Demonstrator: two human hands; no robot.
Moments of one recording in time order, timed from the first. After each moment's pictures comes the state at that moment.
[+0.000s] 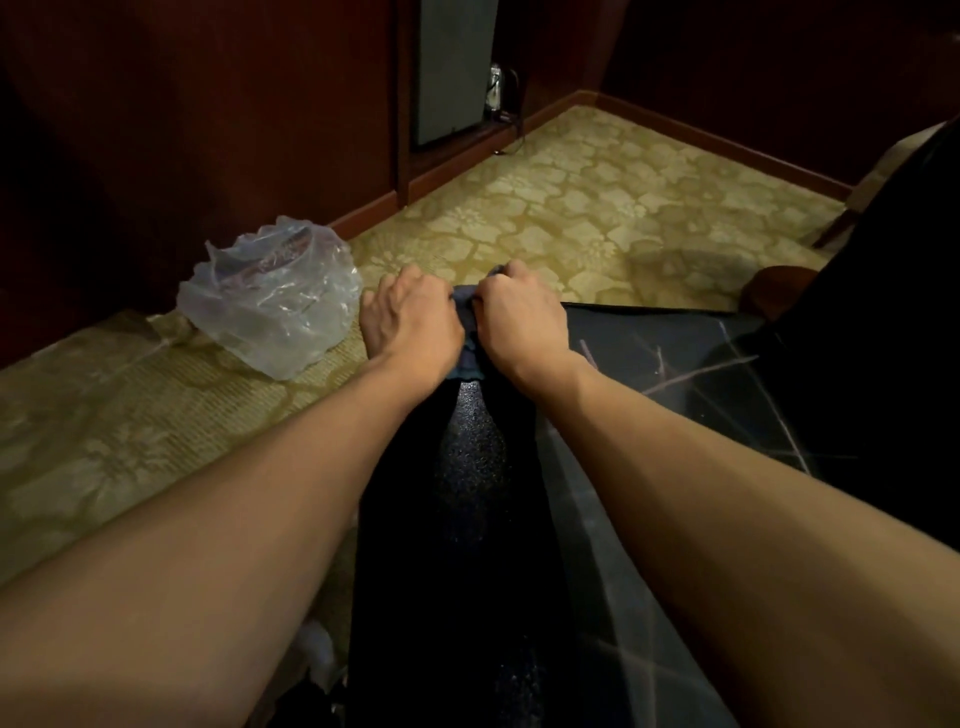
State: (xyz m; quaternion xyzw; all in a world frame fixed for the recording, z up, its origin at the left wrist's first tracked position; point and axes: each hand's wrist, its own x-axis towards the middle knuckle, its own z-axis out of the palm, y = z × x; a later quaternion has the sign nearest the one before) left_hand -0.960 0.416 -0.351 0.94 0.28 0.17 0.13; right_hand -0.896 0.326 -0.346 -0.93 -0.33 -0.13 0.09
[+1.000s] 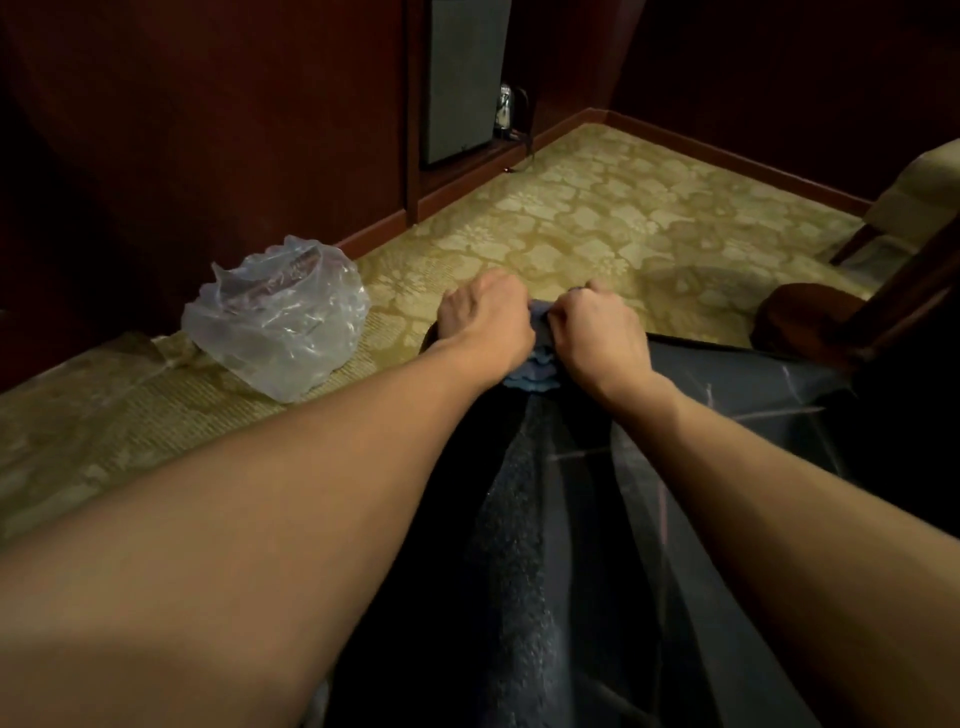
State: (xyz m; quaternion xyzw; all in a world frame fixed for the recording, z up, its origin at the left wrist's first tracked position) left_hand -0.908 0.394 -0.330 0.96 0.20 0.12 0.17; right_hand -0.853 0.288 -0.336 -0.95 -0.28 -0.11 0.10
